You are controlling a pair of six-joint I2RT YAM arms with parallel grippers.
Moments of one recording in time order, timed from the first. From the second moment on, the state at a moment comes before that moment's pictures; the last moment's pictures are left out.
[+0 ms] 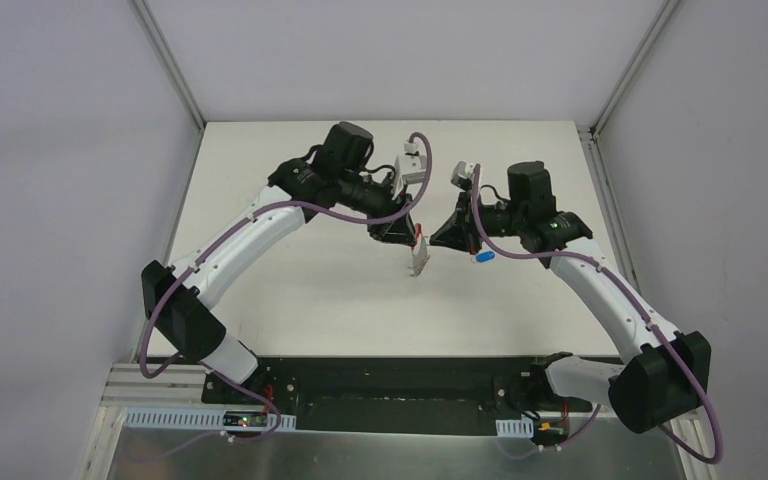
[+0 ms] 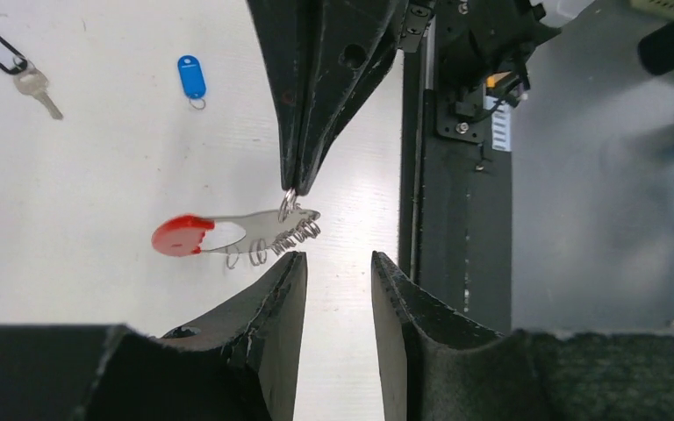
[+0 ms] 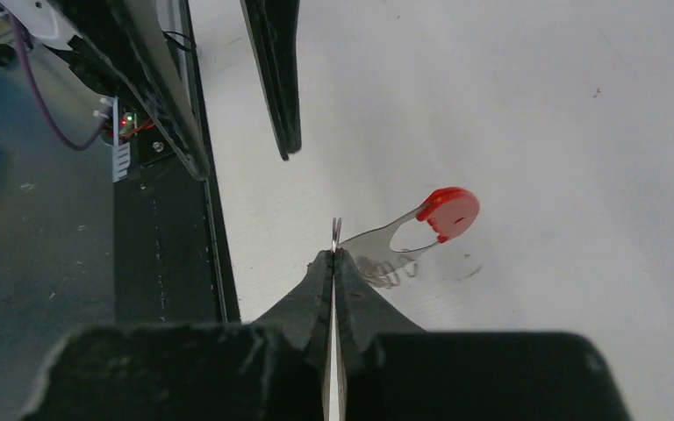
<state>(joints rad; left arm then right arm) -0.65 1.55 1.57 -0.73 0.83 0.21 0.40 1.20 1.03 -0.44 -0.92 -0.26</state>
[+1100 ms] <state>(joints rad) -0.74 1.63 1.65 -0.80 0.70 0.51 0.37 1.23 1.02 -0.31 -1.11 -0.10</state>
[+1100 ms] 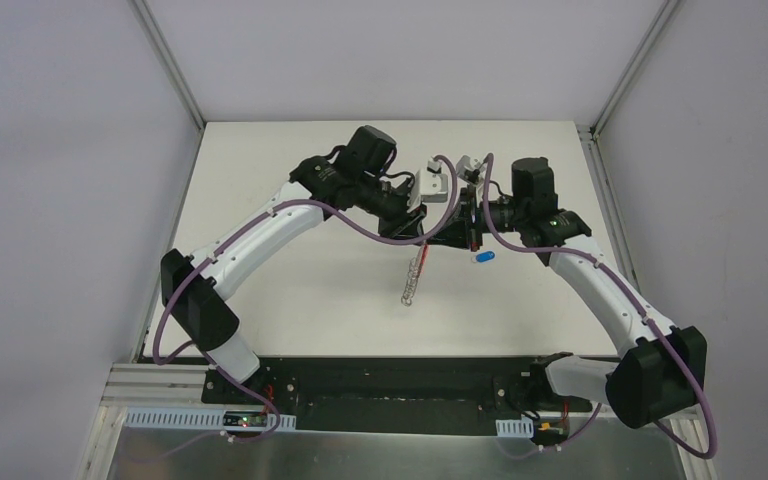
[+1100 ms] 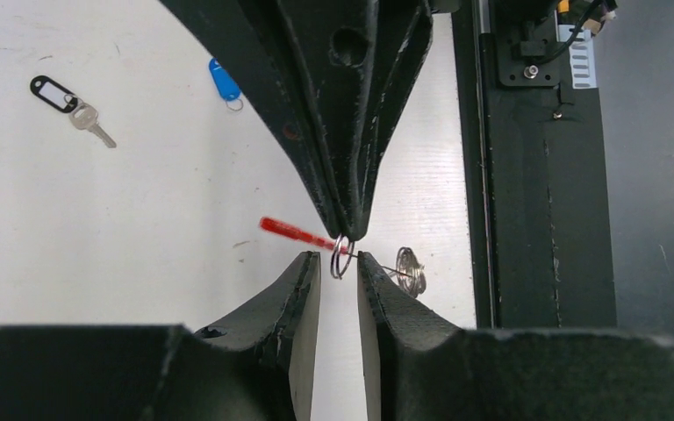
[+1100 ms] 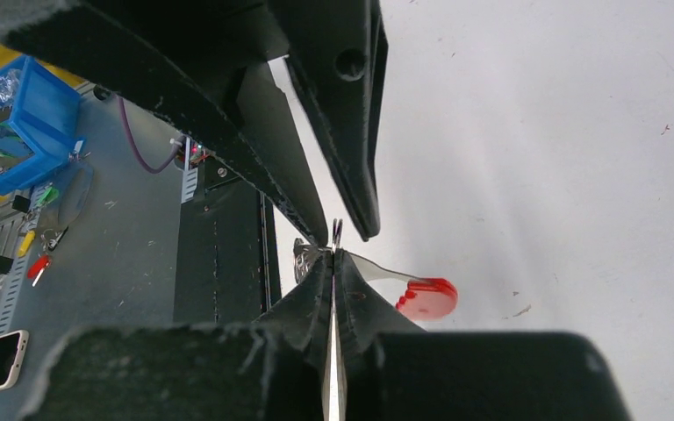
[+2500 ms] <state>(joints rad) -0.69 1.54 1.39 -0.26 0.88 -0.22 0.25 1.10 0.86 -0.08 -1.17 0.07</state>
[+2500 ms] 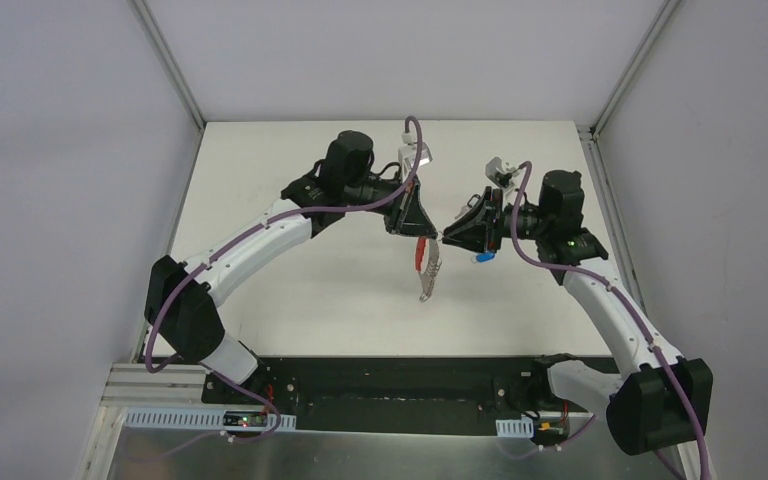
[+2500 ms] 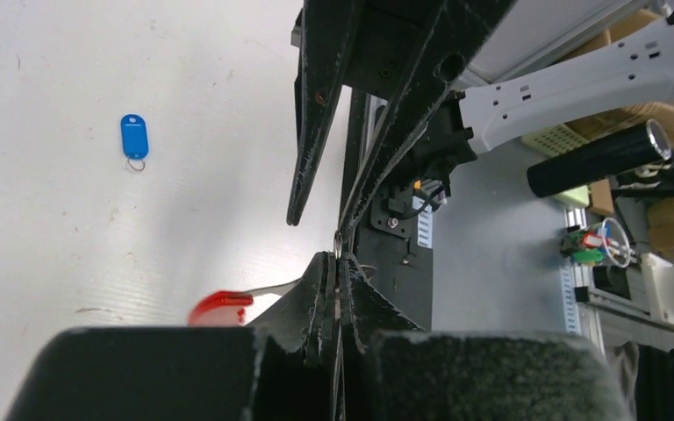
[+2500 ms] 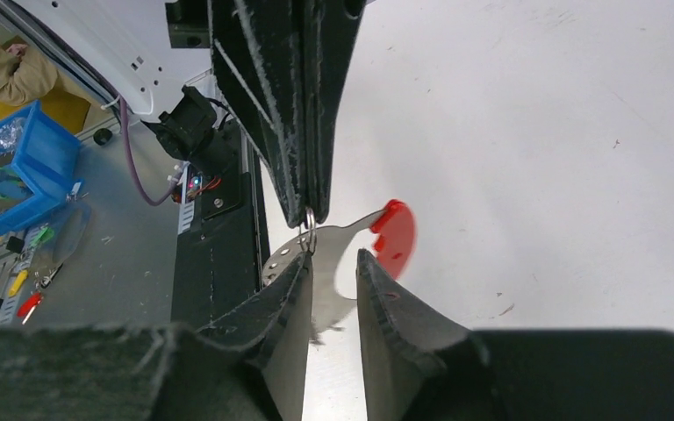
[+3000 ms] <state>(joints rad) -0.69 1.54 1.35 -0.08 0.89 -0.38 0.25 1.10 0.82 0.04 -1.22 0.15</state>
